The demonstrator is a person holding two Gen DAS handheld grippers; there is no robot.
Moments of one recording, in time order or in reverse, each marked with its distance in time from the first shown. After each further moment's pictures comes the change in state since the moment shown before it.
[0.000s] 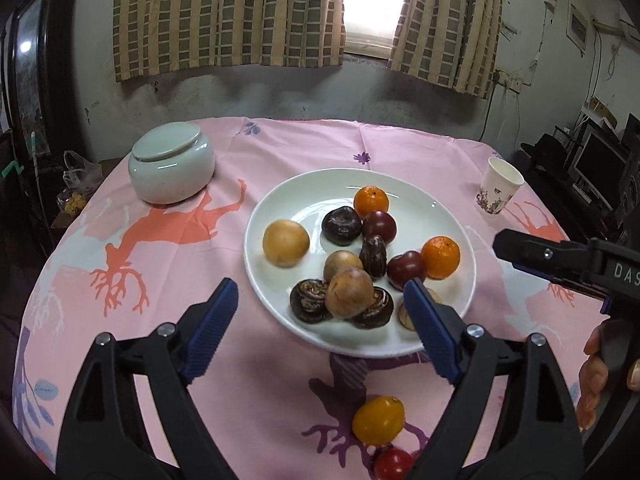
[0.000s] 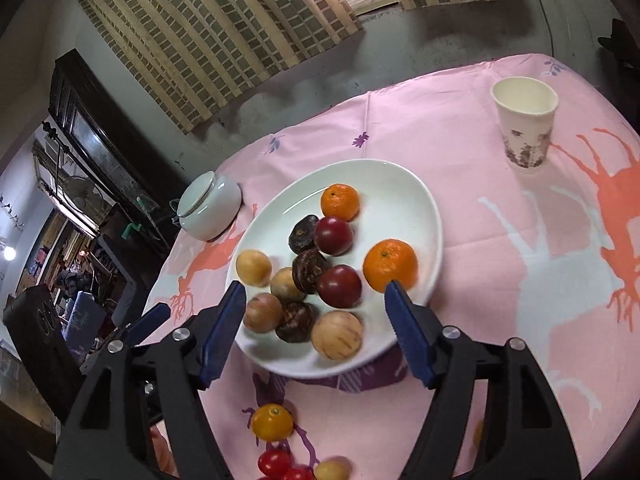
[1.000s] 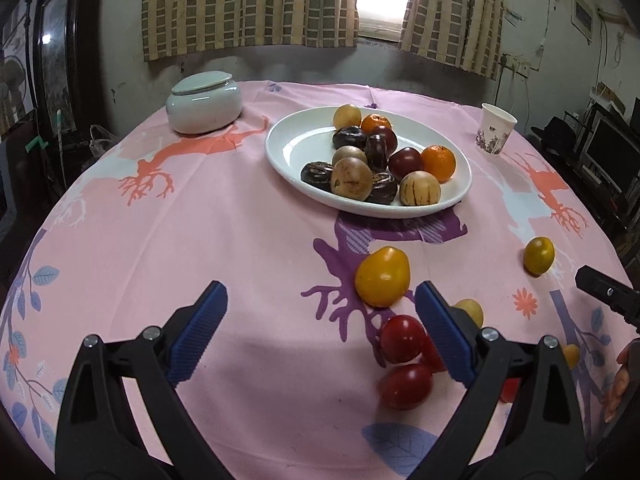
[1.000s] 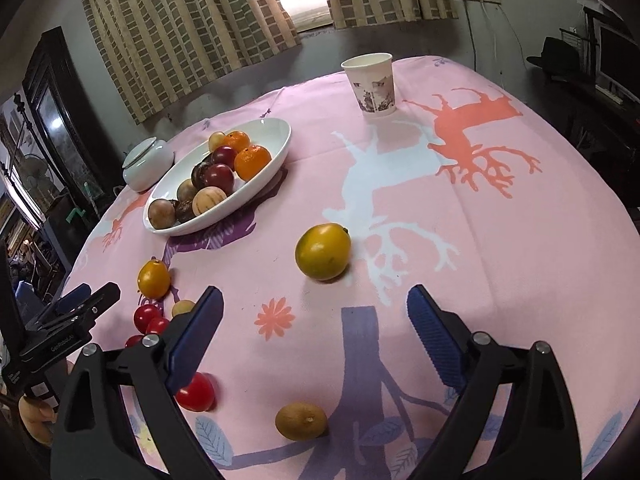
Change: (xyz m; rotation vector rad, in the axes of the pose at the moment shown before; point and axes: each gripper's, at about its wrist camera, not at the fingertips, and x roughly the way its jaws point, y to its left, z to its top) left arm -0.037 -0.008 -0.106 -0.021 0.010 0.077; right arm -0.079 -0.072 -0.126 -0.055 -0.084 -0.239
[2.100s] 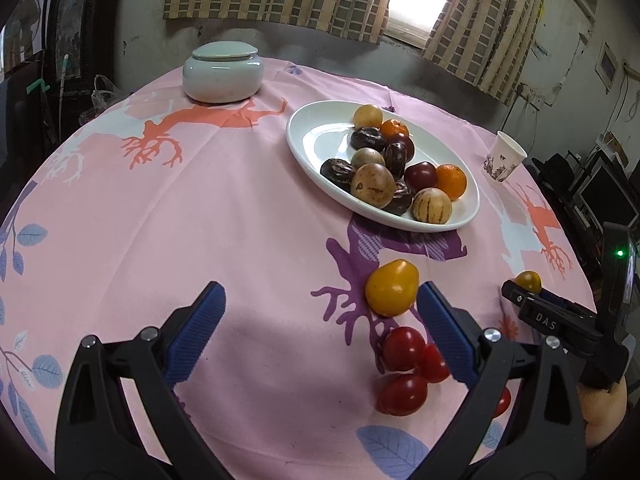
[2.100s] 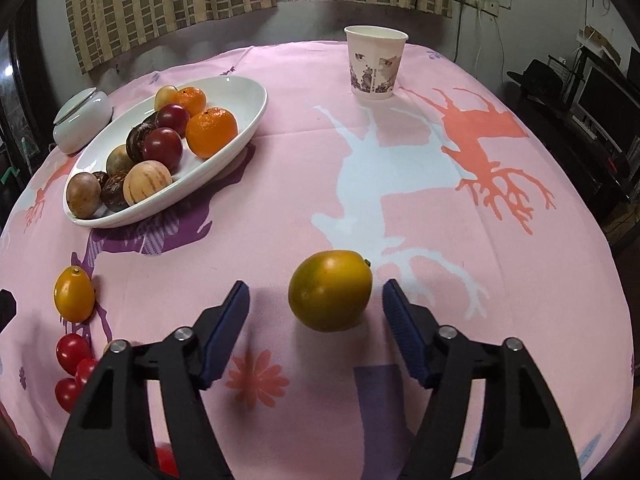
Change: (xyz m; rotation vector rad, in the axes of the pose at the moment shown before) left arm 0.008 0.026 0.007 -0.162 0.061 -0.064; right arm 0.073 0.038 0.023 -0.100 0.121 -0.282
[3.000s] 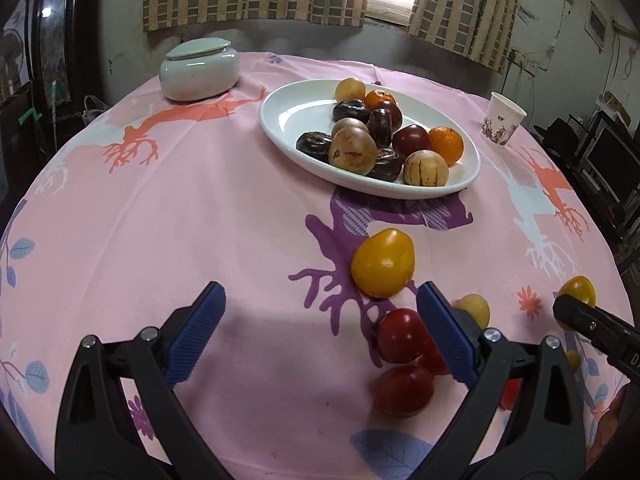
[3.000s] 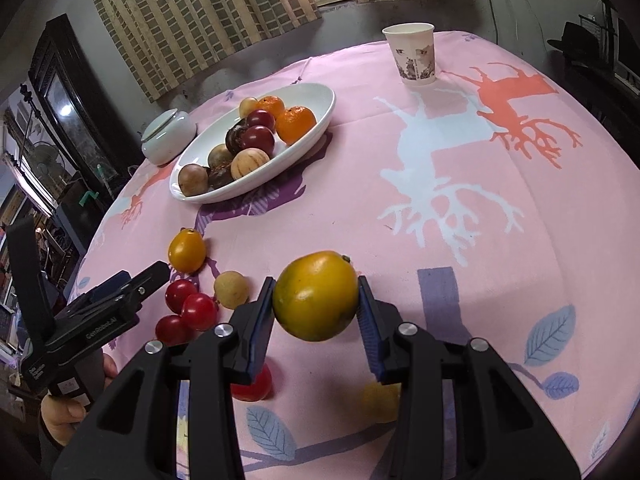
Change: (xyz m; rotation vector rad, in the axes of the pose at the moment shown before) left arm 0.023 -0.026 -0.015 0.099 0.038 0.040; right arm -0.058 -0.008 -0.046 0.078 -0.035 0.354
